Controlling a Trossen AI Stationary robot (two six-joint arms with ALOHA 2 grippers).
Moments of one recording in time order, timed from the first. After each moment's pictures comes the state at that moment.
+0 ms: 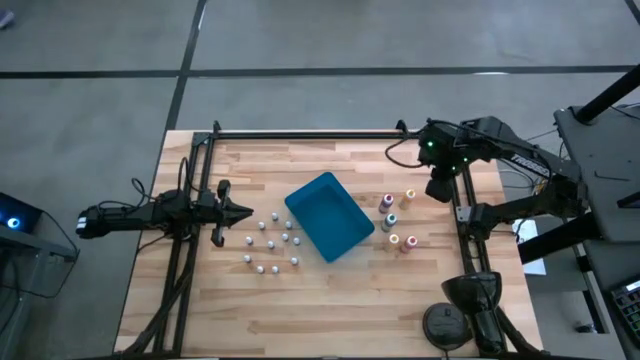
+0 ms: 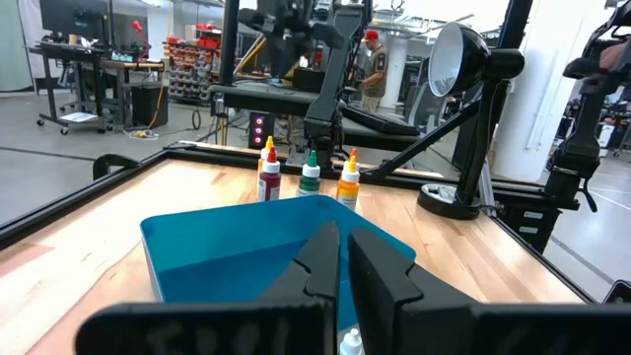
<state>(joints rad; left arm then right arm) 0.03 0.04 0.01 0.02 0.01 -0.13 -0.43 1.19 1.35 -1.57 0.10 -0.01</state>
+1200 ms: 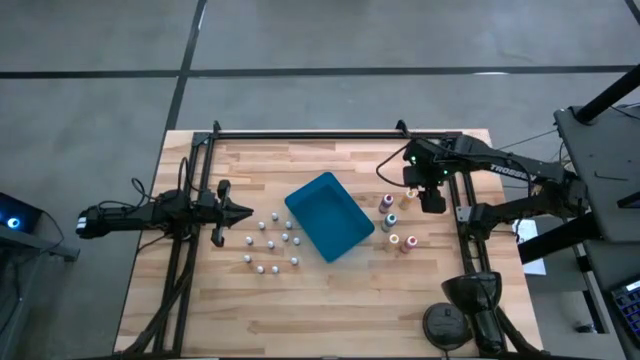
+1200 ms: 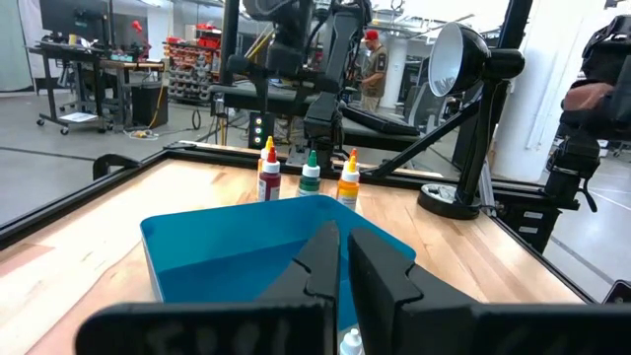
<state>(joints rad) 0.03 0.04 0.01 0.02 0.01 -0.13 -0.43 1.19 1.03 -1.22 -0.01 -0.43</state>
